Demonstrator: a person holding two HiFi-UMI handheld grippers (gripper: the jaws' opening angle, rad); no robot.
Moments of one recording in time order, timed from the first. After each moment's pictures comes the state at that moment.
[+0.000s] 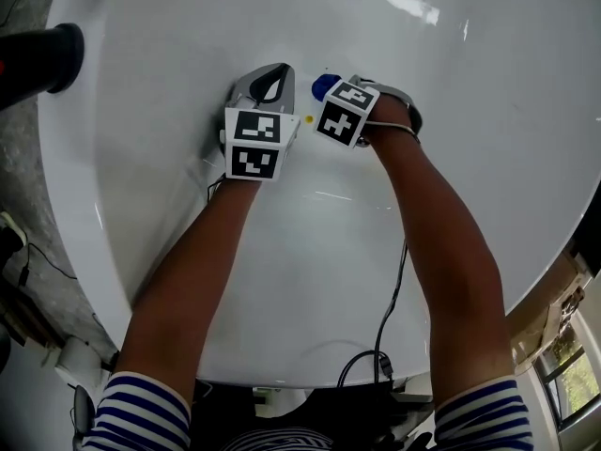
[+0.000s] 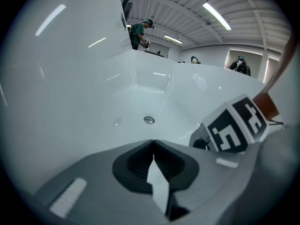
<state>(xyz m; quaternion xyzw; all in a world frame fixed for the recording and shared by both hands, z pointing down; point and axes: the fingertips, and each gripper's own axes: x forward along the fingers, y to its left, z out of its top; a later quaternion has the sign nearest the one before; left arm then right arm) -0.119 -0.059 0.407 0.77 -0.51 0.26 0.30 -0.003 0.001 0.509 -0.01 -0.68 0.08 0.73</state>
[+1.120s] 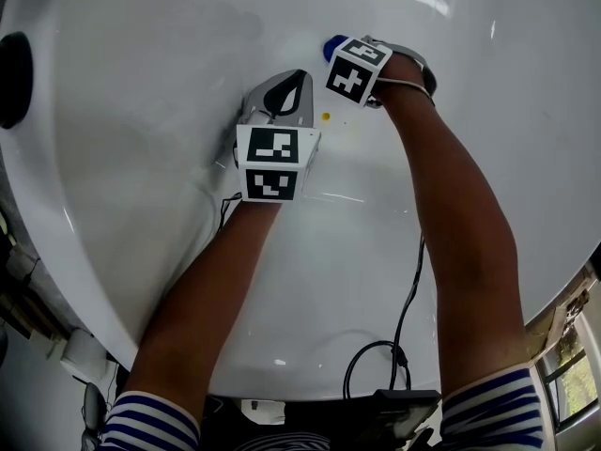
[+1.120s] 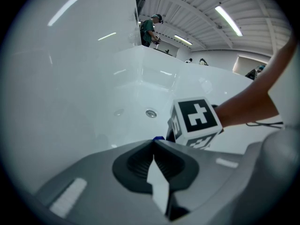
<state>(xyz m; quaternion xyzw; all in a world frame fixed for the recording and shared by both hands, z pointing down) -0.122 -0.039 0.429 0.74 -0.52 0.24 0.34 -0.026 -0.061 0.563 0.01 -0.68 0.06 0.73</state>
